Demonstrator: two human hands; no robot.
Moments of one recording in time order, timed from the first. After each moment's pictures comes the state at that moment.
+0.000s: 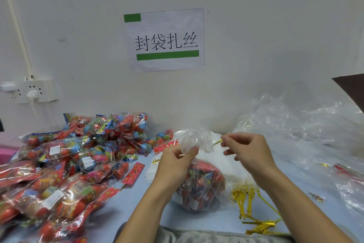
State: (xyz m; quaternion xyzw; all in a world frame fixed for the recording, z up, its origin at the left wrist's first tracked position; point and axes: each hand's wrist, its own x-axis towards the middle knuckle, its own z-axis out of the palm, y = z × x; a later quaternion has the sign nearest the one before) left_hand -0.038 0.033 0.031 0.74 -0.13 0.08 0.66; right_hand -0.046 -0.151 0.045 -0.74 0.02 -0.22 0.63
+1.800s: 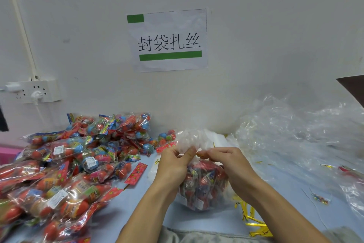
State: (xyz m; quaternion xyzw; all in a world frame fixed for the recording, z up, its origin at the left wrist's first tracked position) left_hand -0.030 0.035 0.026 0.68 -0.10 0.07 0.72; right_hand -0.047 -0.113 0.029 -0.71 -0.06 -0.07 0.70
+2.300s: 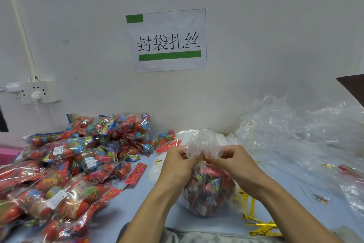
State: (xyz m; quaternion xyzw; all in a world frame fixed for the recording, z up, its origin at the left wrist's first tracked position) left_hand -0.041 0.029 0.030 0.69 -0.18 0.07 0.70; right_hand -0.043 -0.132 0.024 -0.73 -0.14 -0.08 0.66
